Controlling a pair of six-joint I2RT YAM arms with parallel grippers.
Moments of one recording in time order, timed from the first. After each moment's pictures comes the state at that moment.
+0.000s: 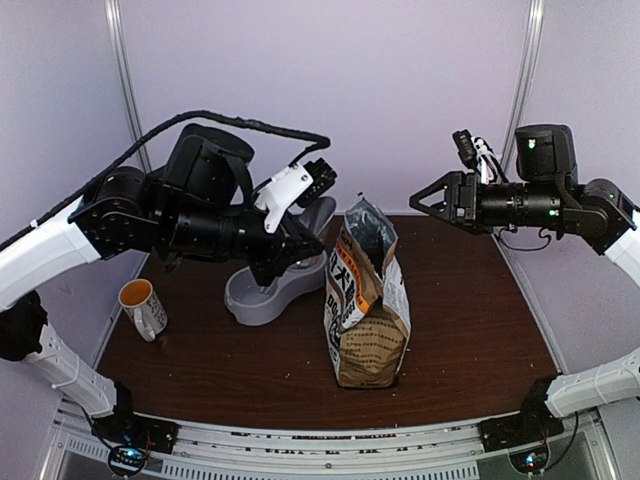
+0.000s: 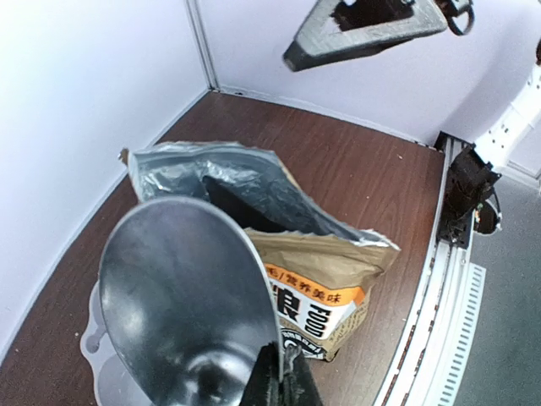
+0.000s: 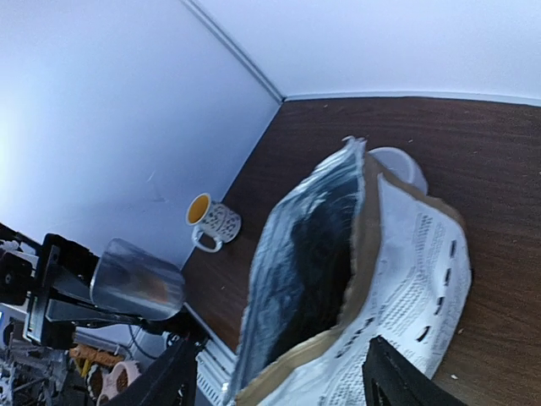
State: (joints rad) left arm -1.22 1.43 1.66 -0.76 -0.15 -0.01; right arm 0.73 1.10 1.42 -0.70 -0.19 0.59
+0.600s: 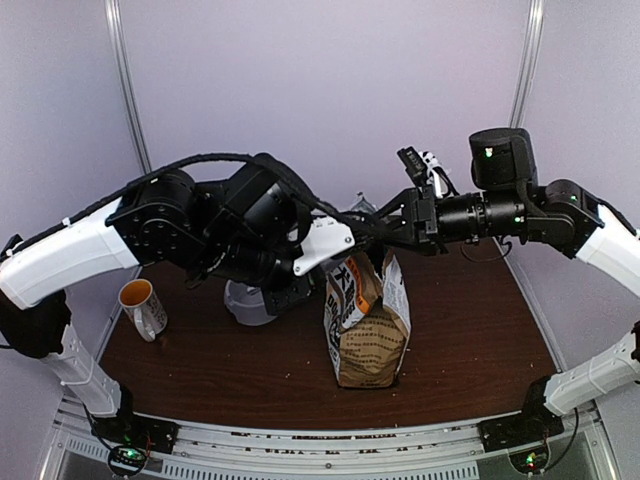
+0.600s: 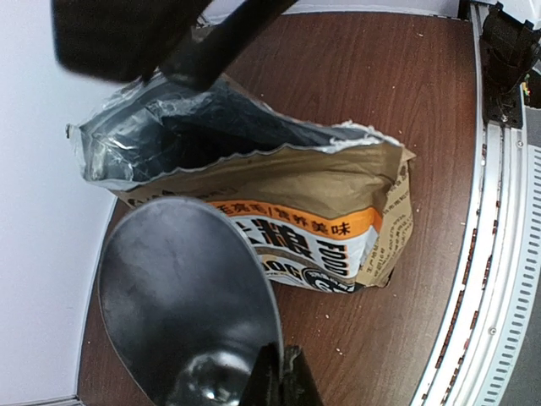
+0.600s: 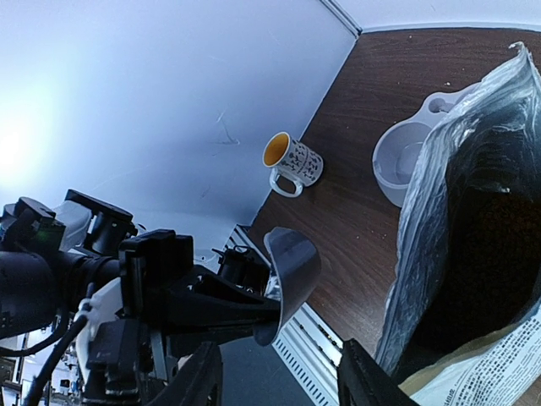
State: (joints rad) left arm -1.34 1.61 1.84 -1.06 -0.35 0.17; right arm 0.91 1.22 1.43 -0.59 -0.34 0.77
